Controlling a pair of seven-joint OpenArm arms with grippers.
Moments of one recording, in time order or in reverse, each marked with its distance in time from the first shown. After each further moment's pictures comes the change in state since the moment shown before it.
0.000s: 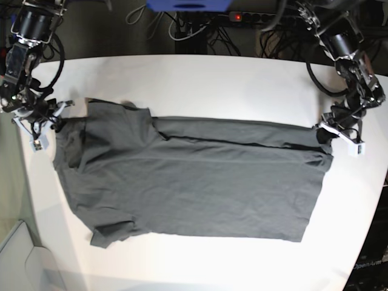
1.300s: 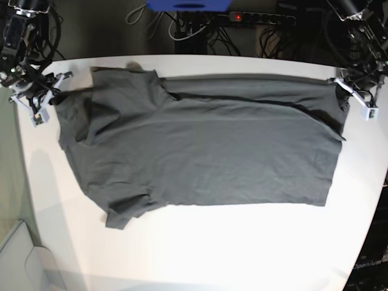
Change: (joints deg) left arm 16.3 -1.3 -5.0 19.4 -0.9 -0.9 14.7; right arm -13.0 1.0 0.1 10.5 0.8 0.4 0.2
